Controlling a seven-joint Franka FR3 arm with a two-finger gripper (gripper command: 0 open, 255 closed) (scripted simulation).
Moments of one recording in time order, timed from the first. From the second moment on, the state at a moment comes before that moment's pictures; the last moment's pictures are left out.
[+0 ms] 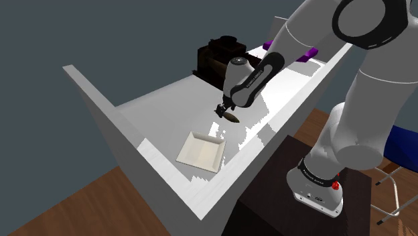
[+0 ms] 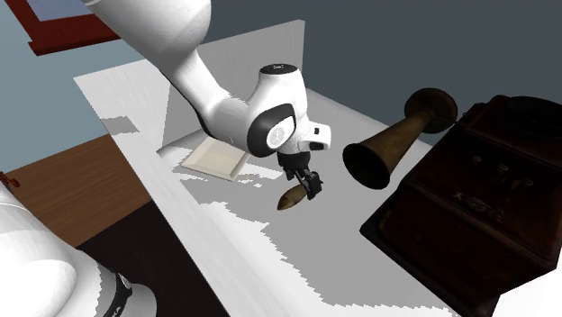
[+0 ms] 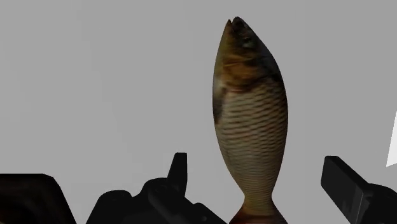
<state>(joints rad) 0.22 0.17 -0.36 -2.54 -0.20 2.81 0.27</state>
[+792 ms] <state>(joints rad) 0.21 0.19 -0.36 -2.53 -0.19 2.83 0.26</state>
